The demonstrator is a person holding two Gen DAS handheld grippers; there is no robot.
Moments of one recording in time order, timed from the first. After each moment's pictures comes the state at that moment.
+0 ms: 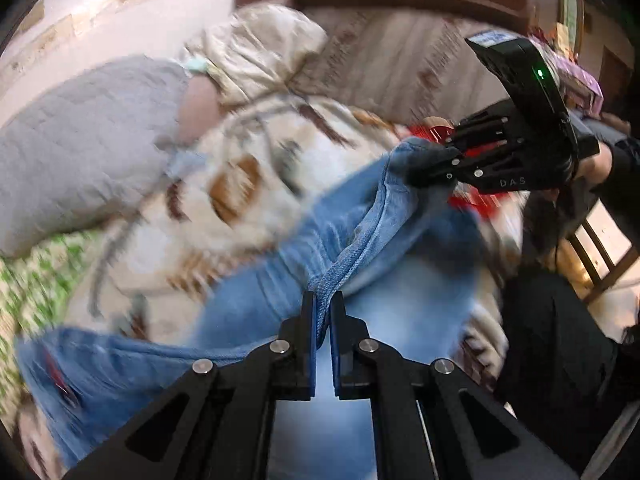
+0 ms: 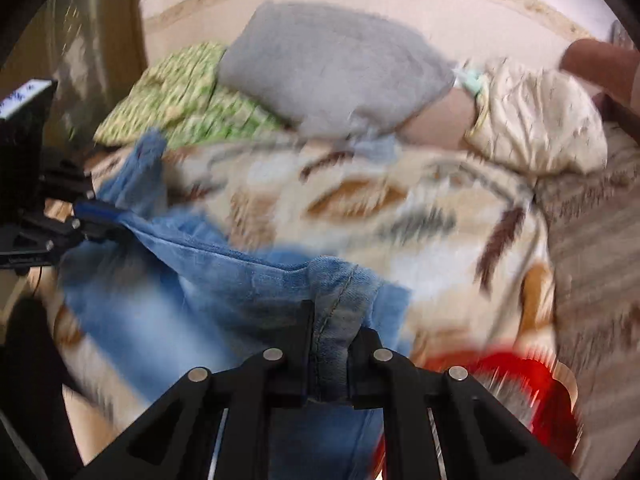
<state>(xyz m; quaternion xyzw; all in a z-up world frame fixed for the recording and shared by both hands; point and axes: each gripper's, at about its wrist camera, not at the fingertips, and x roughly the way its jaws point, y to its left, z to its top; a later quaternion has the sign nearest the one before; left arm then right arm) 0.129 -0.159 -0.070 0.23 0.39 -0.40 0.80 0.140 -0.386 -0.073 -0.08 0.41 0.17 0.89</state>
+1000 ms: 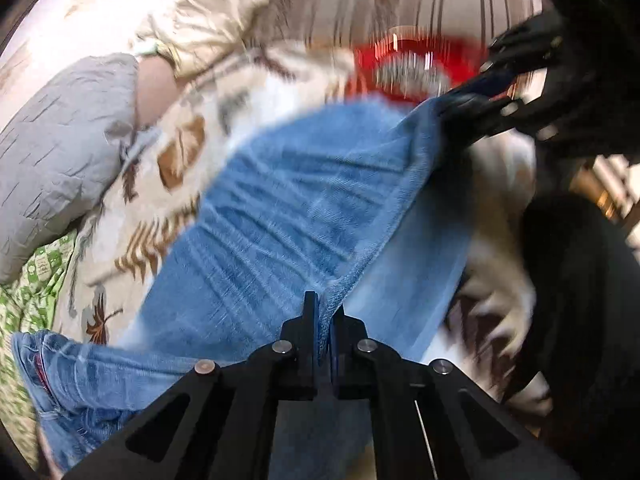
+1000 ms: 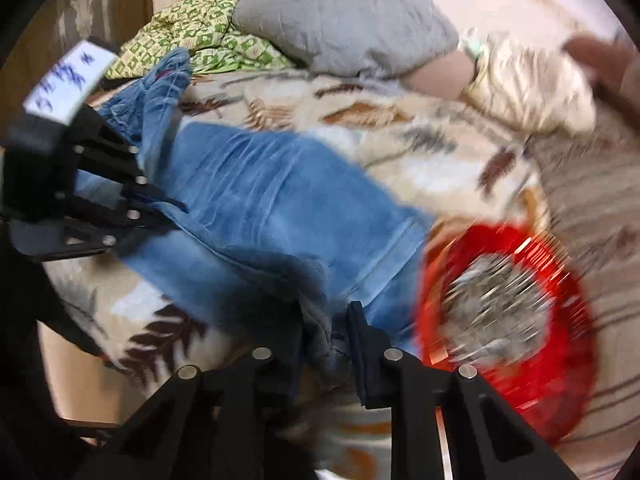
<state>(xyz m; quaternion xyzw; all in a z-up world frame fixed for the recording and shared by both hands) 0.095 -0.209 -0.112 0.30 0.39 -0.39 0.78 0.065 -0.380 -0.111 -0.15 0.43 0.13 0.88</state>
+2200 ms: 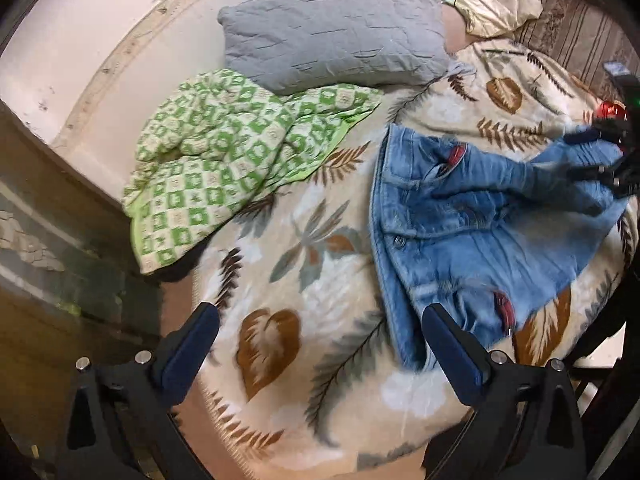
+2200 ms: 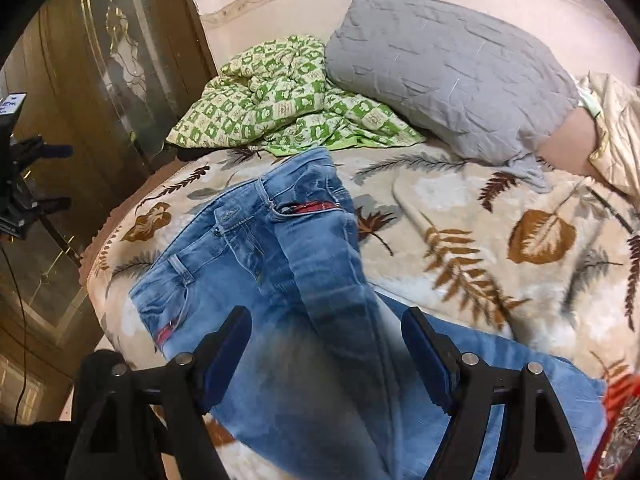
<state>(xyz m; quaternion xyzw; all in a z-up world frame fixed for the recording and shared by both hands) 0.124 0.154 0.032 0.25 0.46 -0.05 0.85 0.155 -0.168 -0.056 -0.02 0.41 0.28 0.87</state>
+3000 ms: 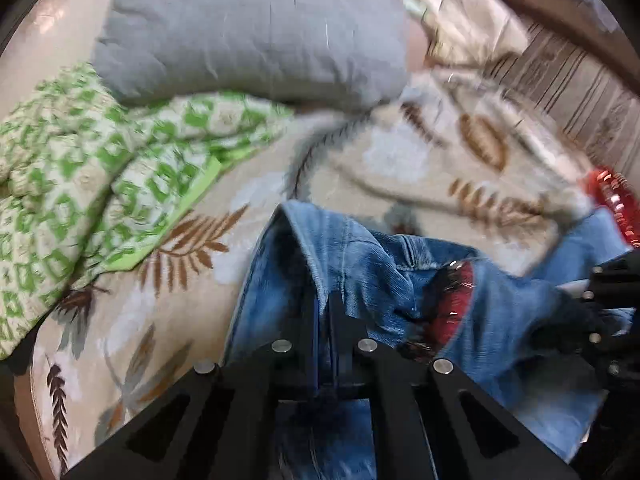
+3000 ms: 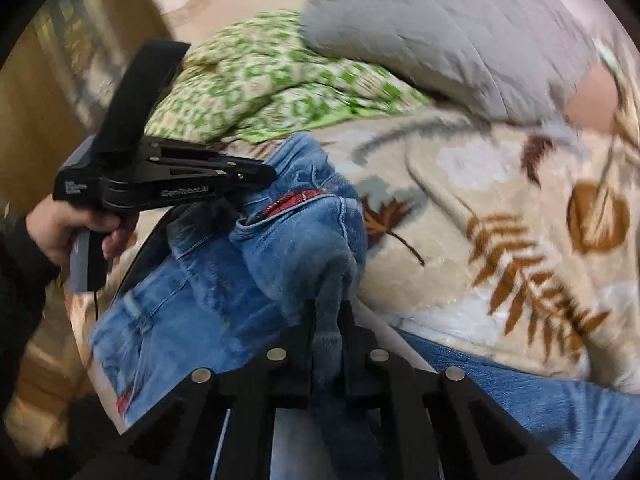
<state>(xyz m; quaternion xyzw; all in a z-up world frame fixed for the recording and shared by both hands) 0.290 0.066 -0.085 0.13 0.45 -0.21 0.86 0.219 -0.134 -0.115 0.01 0.43 0.27 0.86</state>
